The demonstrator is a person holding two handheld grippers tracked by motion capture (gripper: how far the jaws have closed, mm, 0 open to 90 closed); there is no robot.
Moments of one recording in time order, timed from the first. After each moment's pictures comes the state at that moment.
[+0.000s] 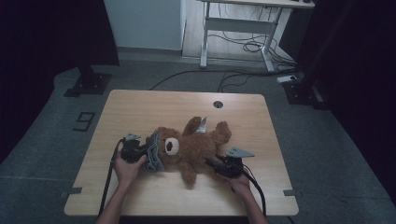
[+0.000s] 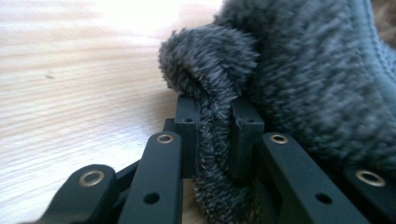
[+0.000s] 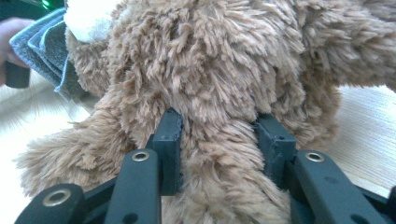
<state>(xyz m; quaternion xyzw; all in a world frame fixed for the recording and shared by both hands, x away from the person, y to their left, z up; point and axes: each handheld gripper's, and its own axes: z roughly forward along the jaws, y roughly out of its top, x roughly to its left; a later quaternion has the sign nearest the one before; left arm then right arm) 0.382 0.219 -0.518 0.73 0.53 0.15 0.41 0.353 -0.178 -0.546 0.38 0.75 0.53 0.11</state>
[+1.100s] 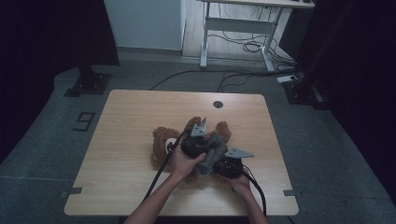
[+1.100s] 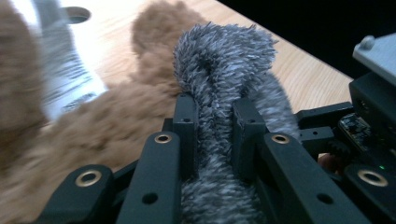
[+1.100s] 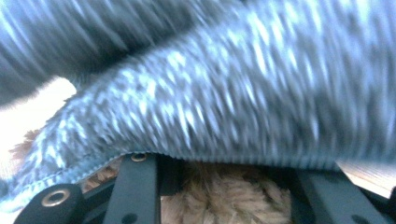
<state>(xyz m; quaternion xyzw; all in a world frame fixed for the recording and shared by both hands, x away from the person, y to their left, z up) 0.383 0.022 -0.460 0.81 0.35 0.11 0.45 0.352 -0.177 -0.547 0.37 0.76 0.53 0.12</state>
